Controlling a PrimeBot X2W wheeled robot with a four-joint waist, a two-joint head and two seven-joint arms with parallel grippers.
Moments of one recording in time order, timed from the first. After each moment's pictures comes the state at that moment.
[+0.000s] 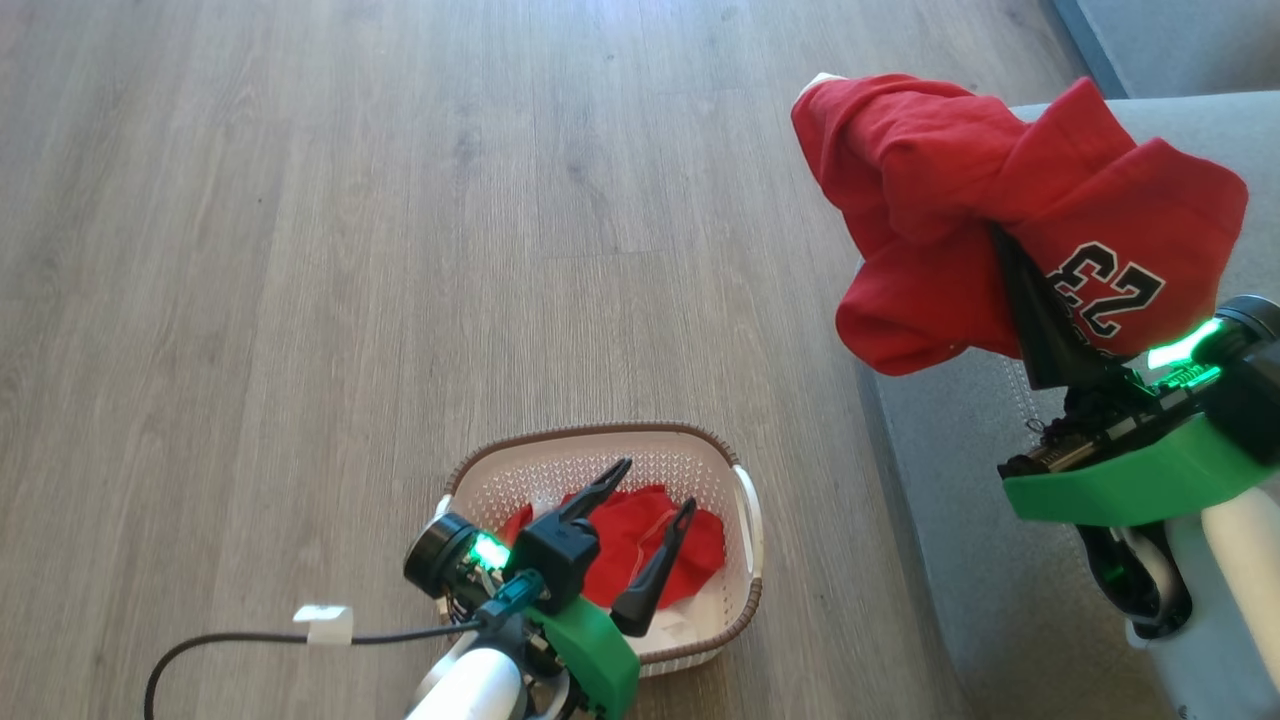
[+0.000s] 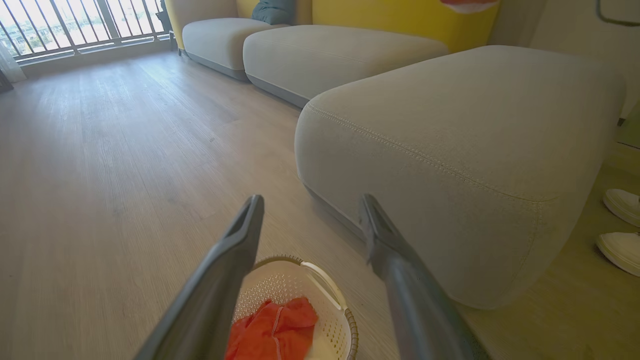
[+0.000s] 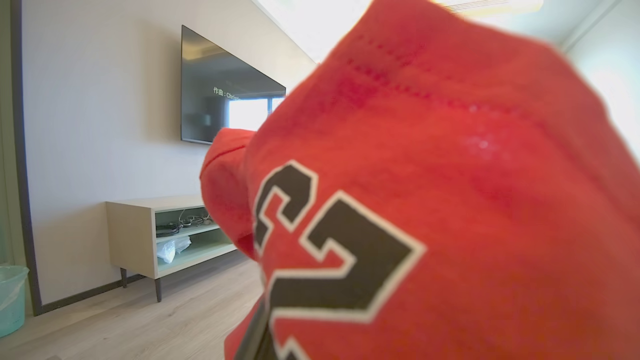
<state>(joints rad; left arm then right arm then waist) -0.21 0.05 -0.58 0.36 -0.16 -0.09 -0.25 -0.25 -0.35 0.25 -0.13 0.45 0.13 -0.26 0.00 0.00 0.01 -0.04</state>
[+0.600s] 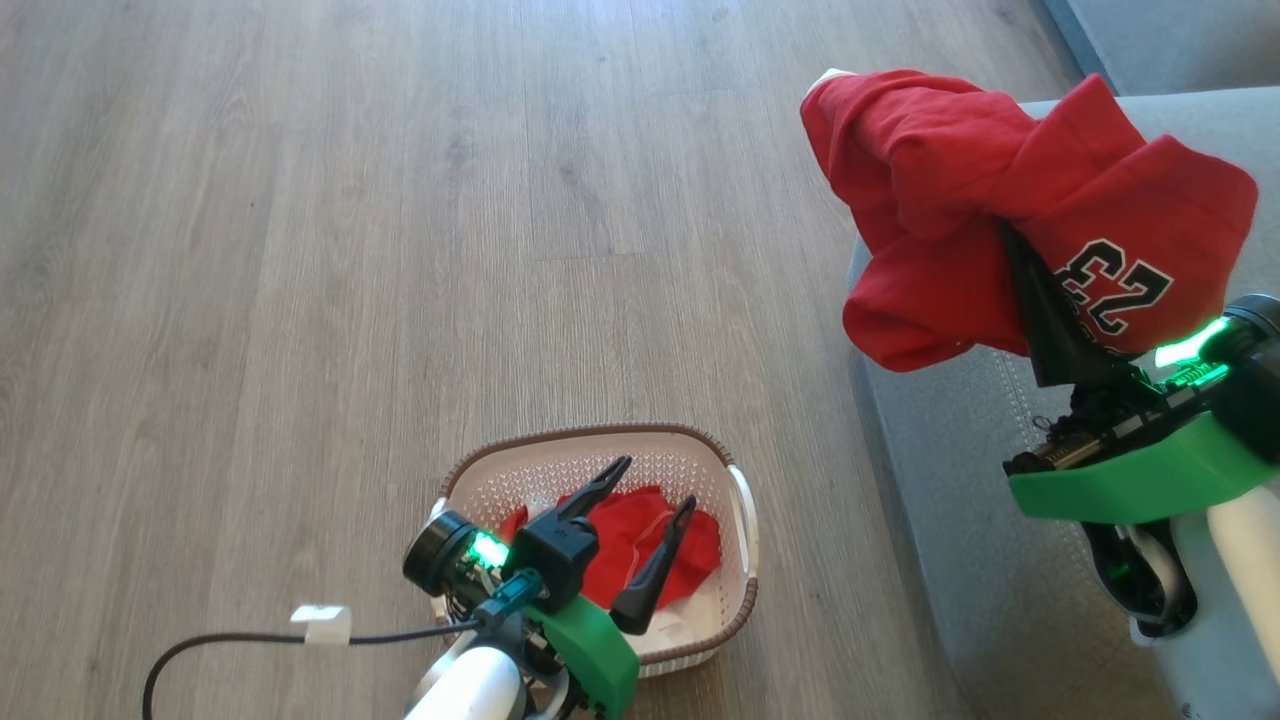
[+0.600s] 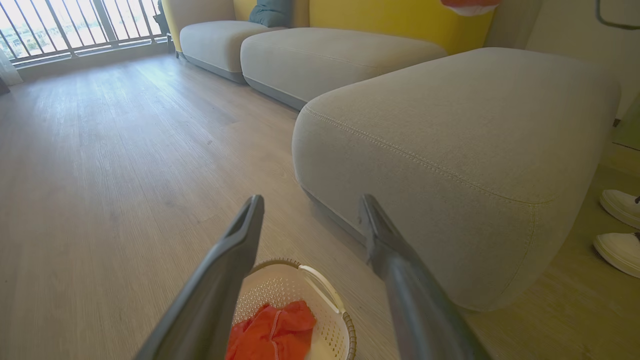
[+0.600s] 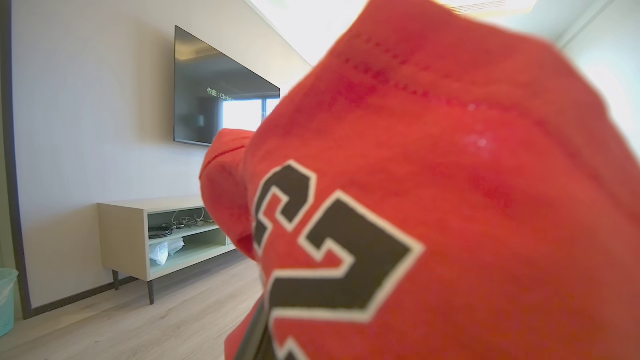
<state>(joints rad) -0.21 0.05 -0.58 0.36 -0.16 -0.09 -0.25 -0.25 -0.35 0.24 -0.13 0.44 0.13 -0.26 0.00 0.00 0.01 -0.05</state>
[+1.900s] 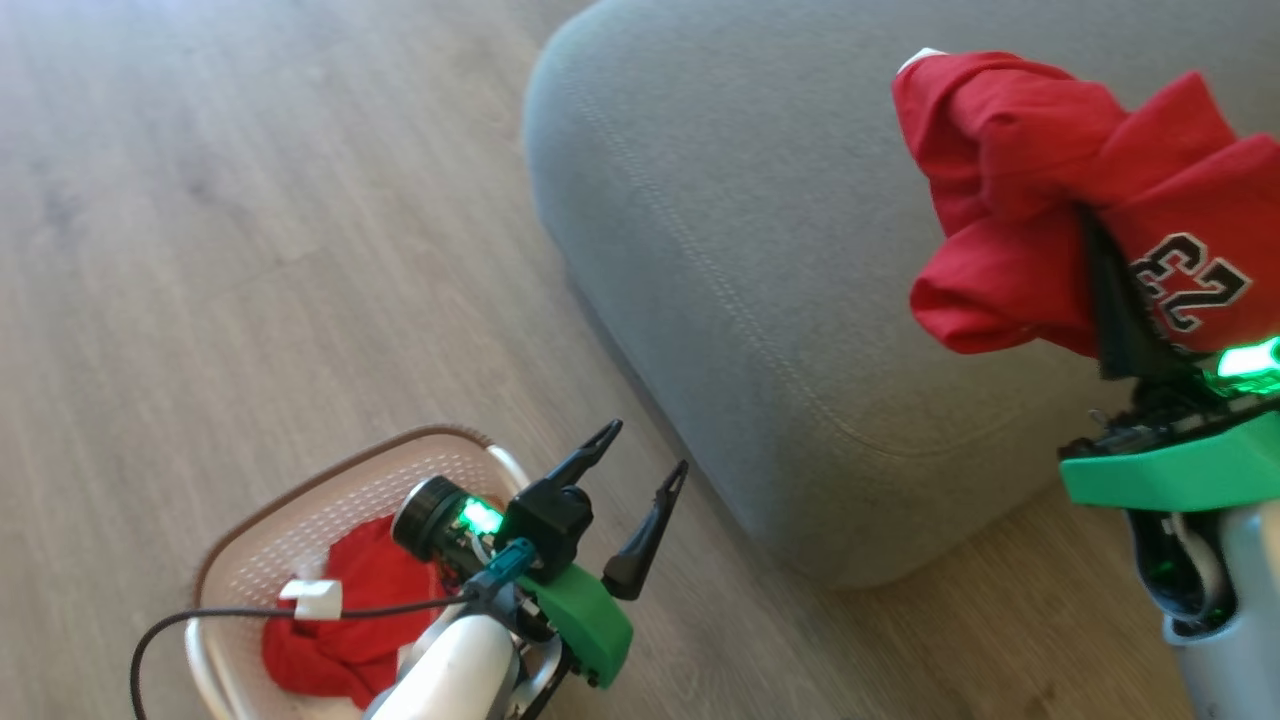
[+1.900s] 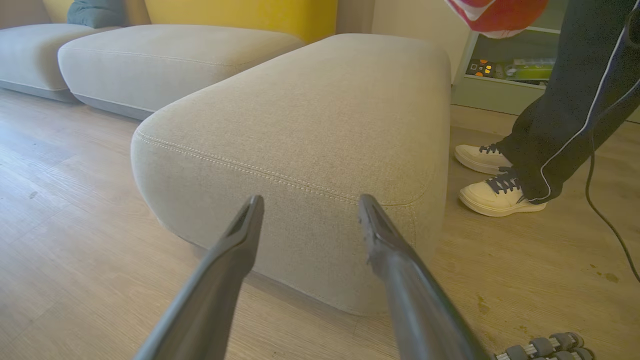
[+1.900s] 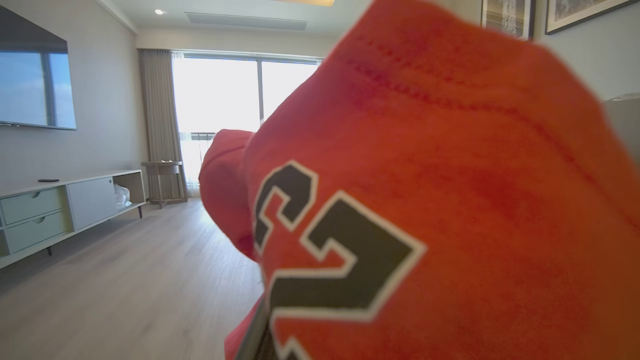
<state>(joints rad) -0.25 0.05 -0.55 0.35 -0.13 -0.10 -0.25 -0.21 -0.31 0.11 -0.11 0.41 0.13 -0.26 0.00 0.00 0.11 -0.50</state>
